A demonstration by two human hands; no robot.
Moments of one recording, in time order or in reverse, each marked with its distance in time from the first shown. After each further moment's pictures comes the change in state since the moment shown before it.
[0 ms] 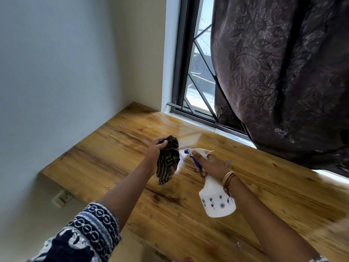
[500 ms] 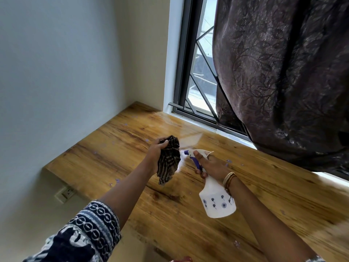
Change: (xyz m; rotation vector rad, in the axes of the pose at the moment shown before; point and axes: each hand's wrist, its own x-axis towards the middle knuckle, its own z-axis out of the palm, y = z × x) left_hand -0.009 -0.003 0.001 -0.002 -0.011 0.005; right_hand 0.005 0.015 -0.003 -0.004 -0.006 -0.028
